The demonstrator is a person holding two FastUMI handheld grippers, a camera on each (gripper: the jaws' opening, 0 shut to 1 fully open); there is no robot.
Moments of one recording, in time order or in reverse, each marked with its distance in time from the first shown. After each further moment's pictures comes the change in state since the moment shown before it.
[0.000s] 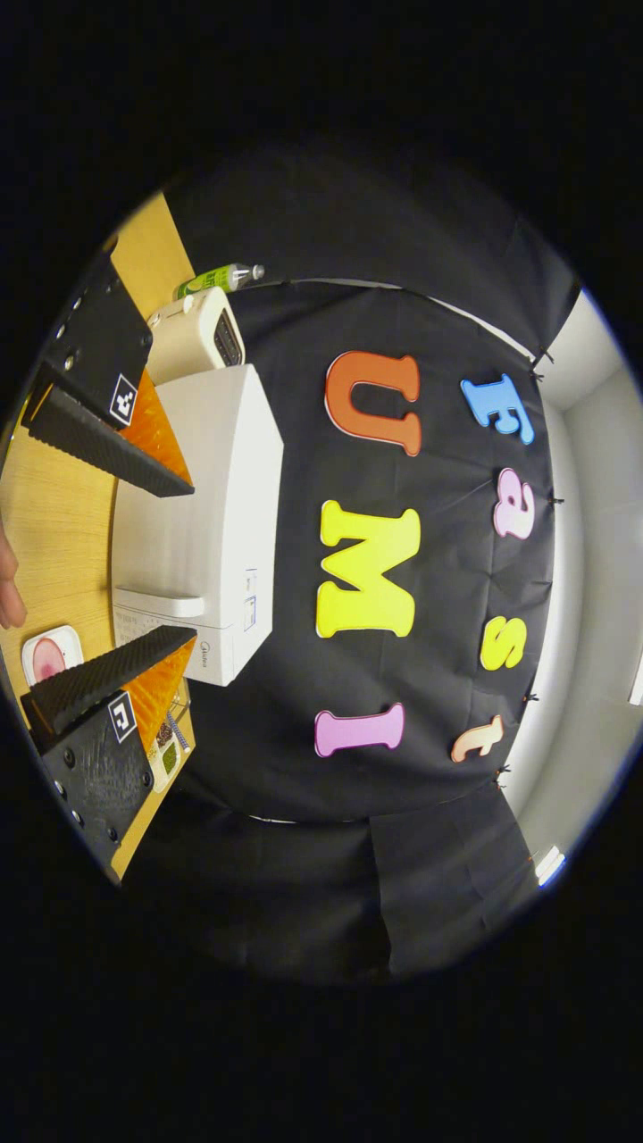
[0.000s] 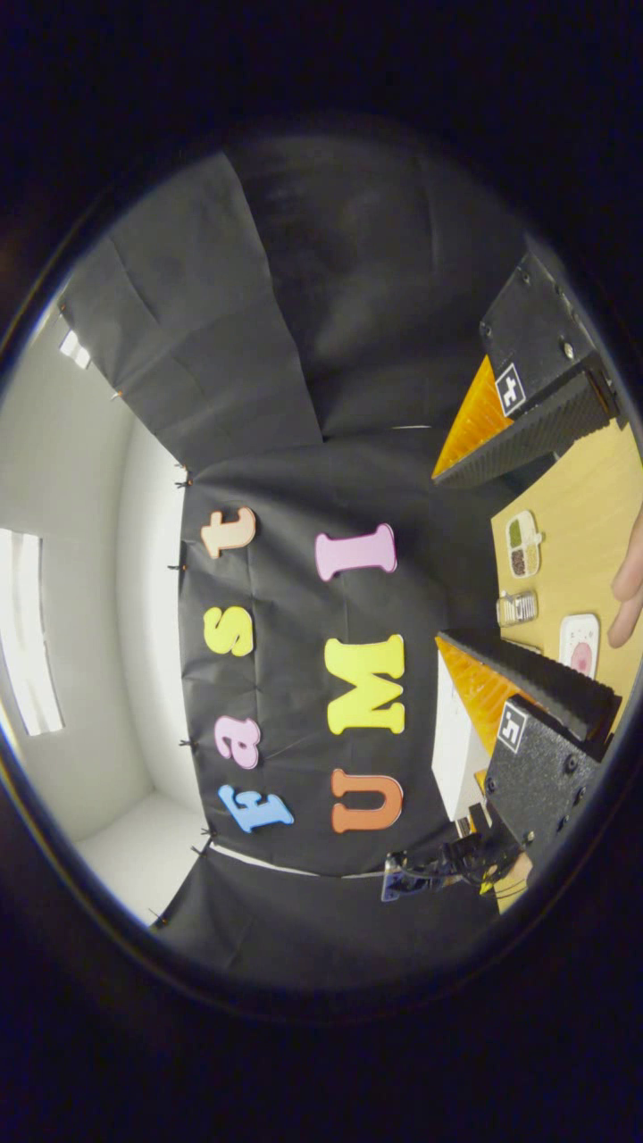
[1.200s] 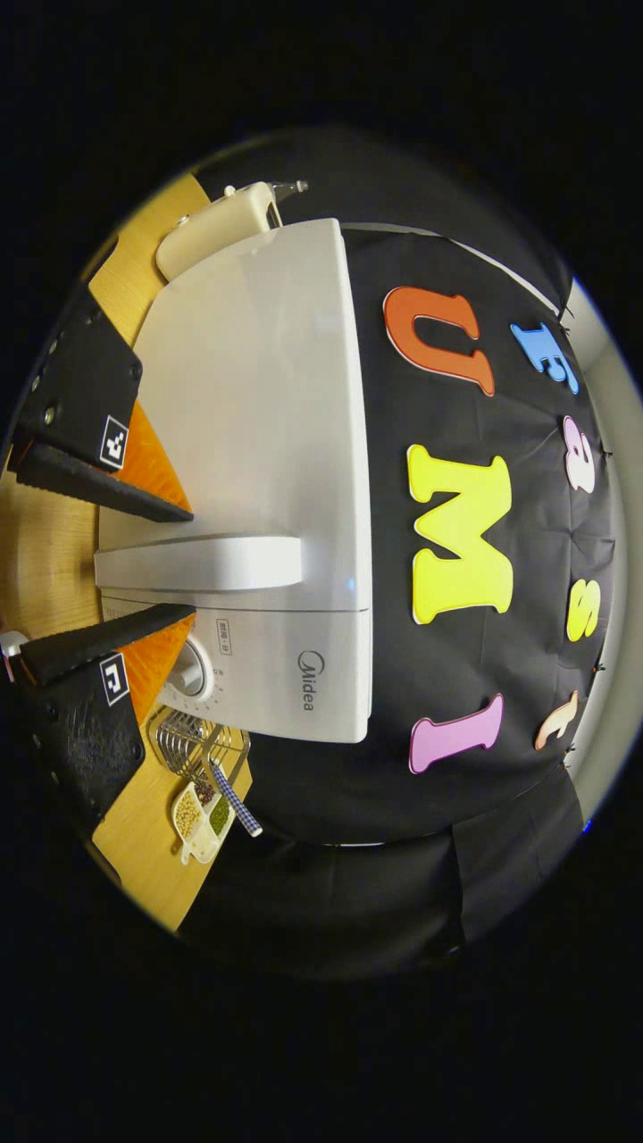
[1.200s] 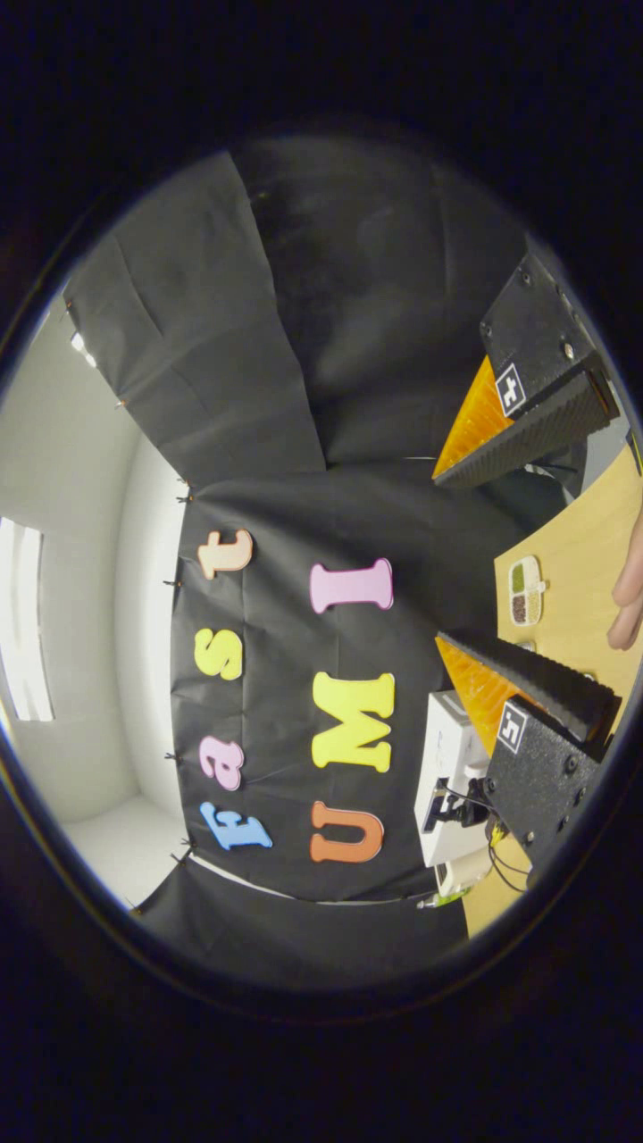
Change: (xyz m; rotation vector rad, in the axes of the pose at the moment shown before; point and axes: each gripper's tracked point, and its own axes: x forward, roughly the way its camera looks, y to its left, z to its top) left arm 0.138 -0.031 -0.106 0.090 0.092 -0.004; right arm 0.034 -0.056 -0.040 -0.050 -0.001 -0.064
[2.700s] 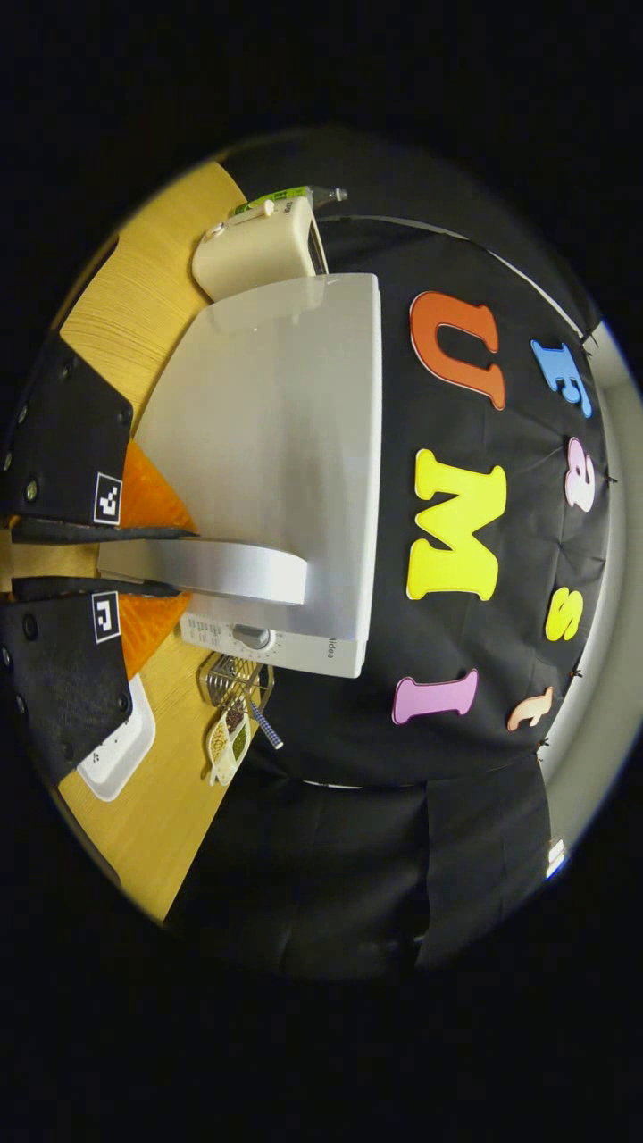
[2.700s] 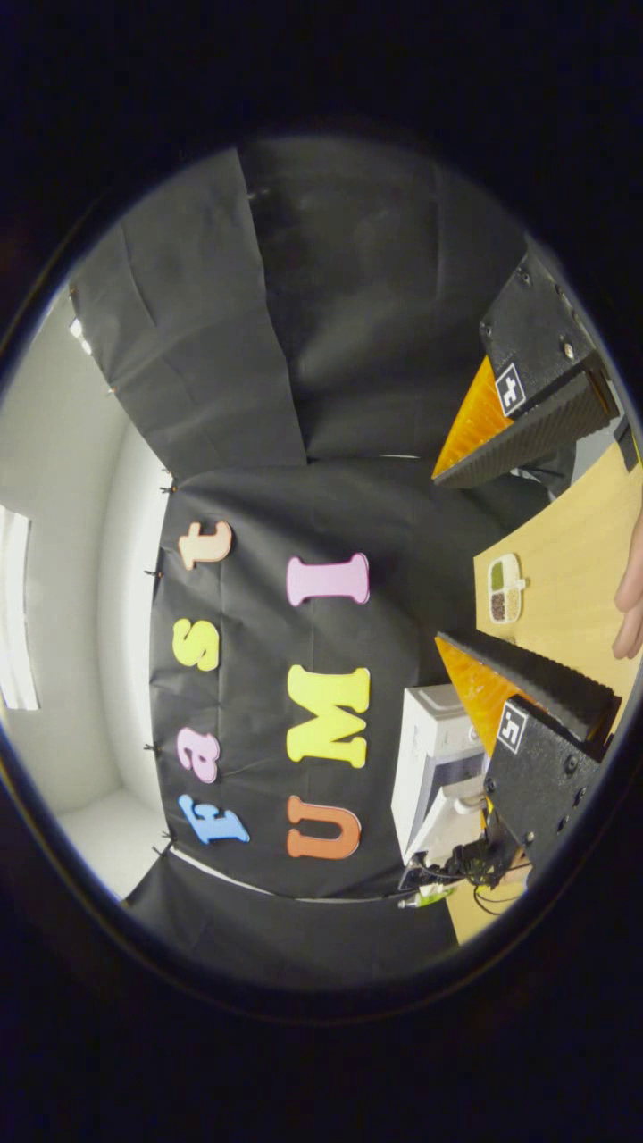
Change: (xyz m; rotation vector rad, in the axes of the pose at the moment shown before) left arm -0.127 0.028 -0.024 -0.101 0.028 -0.200; right arm -0.019 0.028 -0.021 -0.037 0.059 0.008
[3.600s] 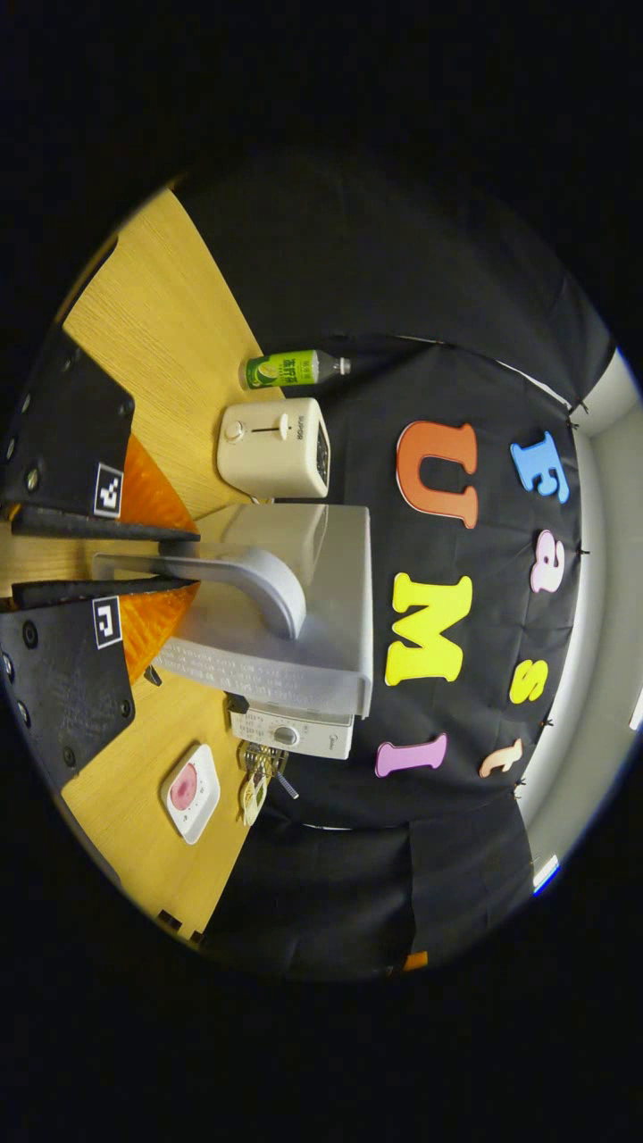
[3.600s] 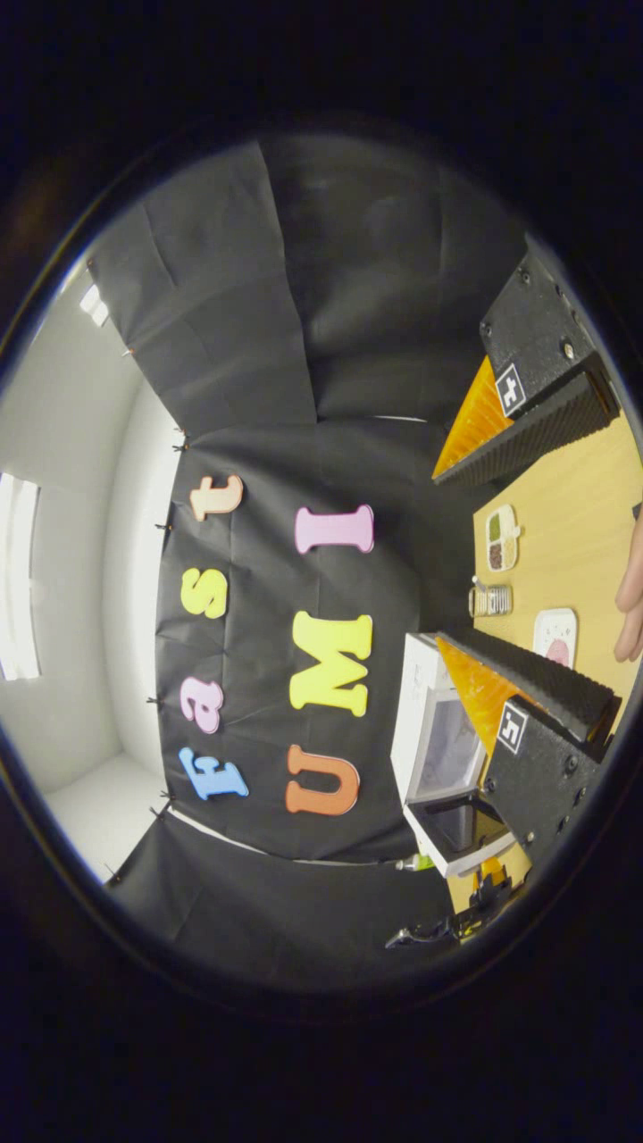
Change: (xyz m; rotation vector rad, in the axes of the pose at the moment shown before) left arm -0.180 0.174 -0.022 -0.024 -0.023 0.191; right arm -0.045 0.098 0.006 -0.015 -0.008 0.102
